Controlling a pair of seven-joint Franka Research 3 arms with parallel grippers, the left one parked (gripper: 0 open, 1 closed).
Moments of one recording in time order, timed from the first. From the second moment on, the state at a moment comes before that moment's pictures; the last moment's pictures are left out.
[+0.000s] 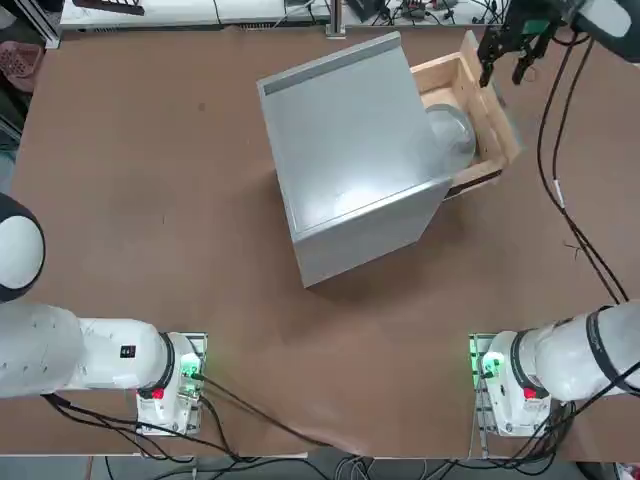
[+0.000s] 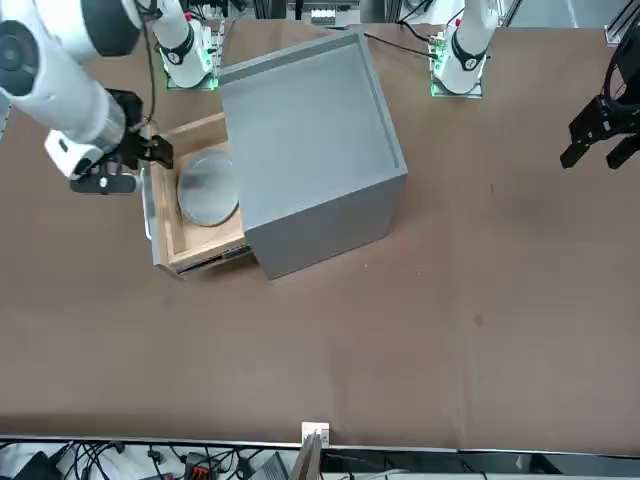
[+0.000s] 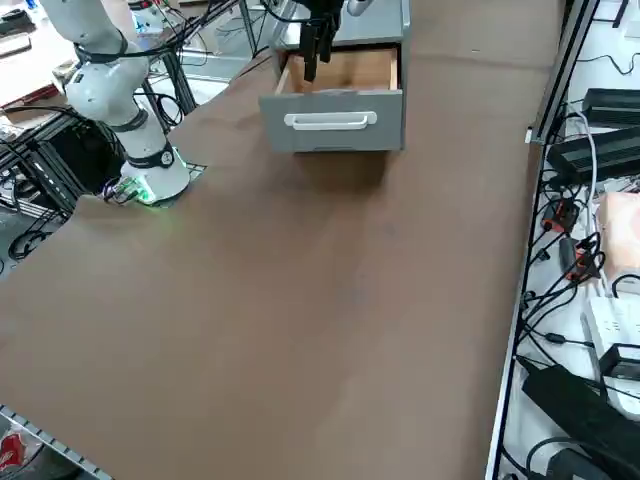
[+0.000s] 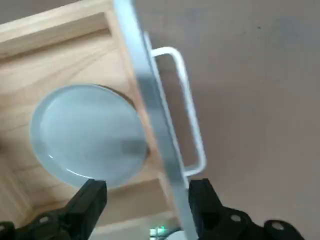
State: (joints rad) arm 0.25 0.02 -0.07 -1.75 0.00 1.58 0.15
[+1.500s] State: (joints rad) arm 0.03 0.16 -0.05 -1.89 0.13 1.84 -0.32
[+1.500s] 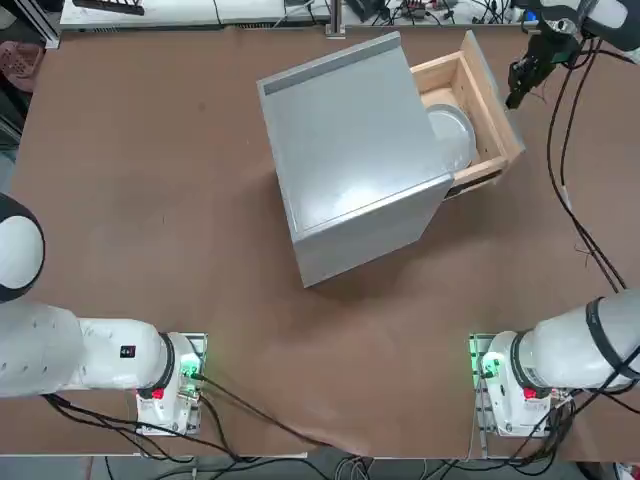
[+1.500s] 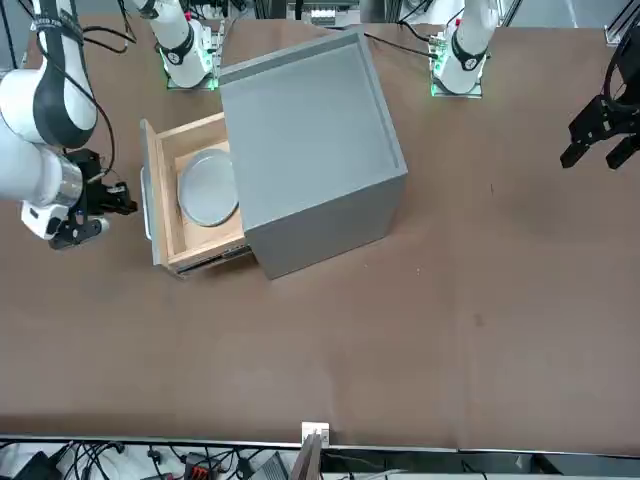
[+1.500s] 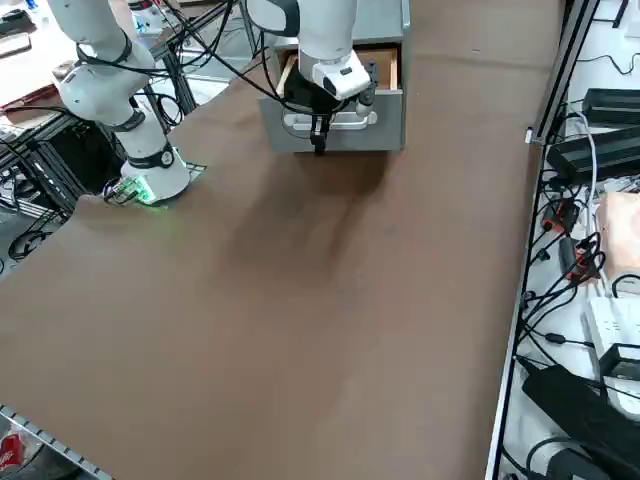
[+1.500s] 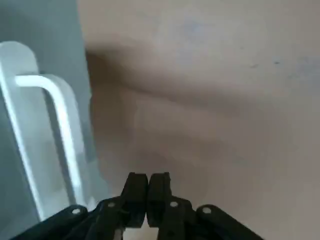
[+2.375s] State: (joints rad) arm 0.19 0.16 -0.05 -1.90 0.31 1.85 -0.04
